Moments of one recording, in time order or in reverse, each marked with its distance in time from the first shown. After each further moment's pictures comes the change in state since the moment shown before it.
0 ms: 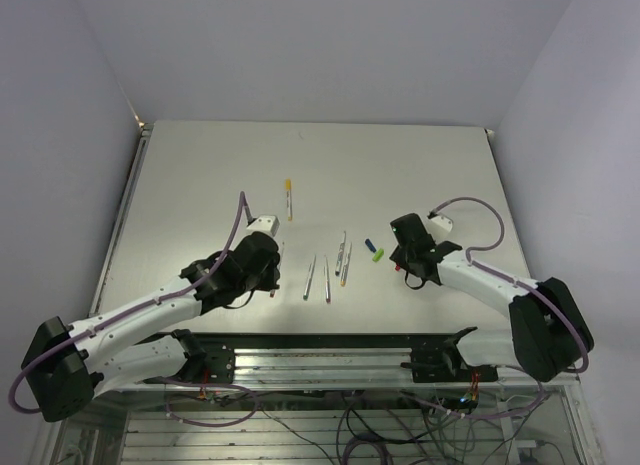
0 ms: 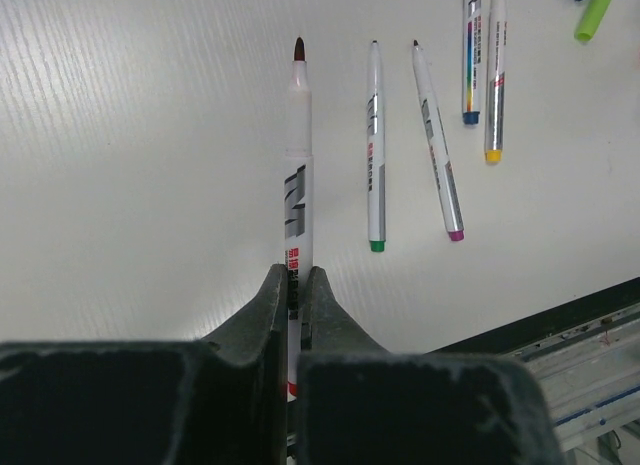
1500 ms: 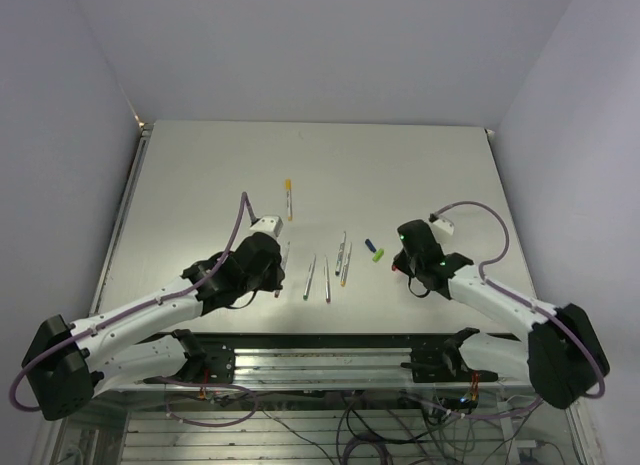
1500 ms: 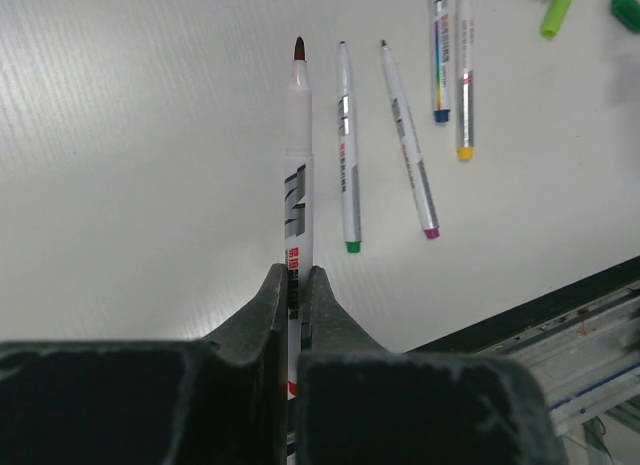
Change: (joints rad) left arm -0.012 0.012 -0.008 0.035 0.022 -0.003; right arm 0.024 -0.092 -0.064 0.035 -0.050 -0.021
